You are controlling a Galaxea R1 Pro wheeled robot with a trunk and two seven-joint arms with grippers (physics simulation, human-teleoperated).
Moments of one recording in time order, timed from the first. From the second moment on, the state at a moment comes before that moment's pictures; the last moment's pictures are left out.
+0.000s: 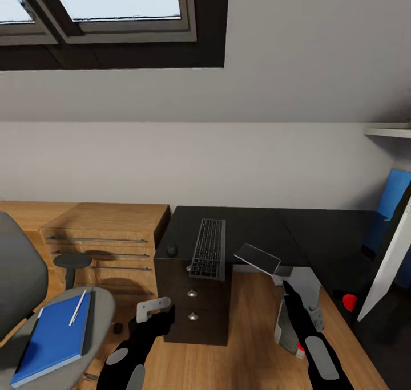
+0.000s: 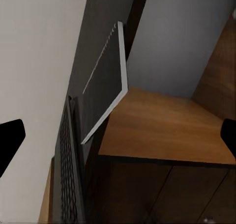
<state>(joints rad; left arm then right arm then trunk) -0.04 -0.12 -0.19 -1.53 0.23 0.45 0.28 -0.38 0.09 -0.44 -0.80 -0.95 0.07 0.23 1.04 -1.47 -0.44</state>
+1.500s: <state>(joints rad) -0.04 -0.12 -0.15 -1.53 0.23 0.45 0.29 -0.22 0.08 0.03 -1.36 -0.49 0.36 -0.30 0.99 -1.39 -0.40</state>
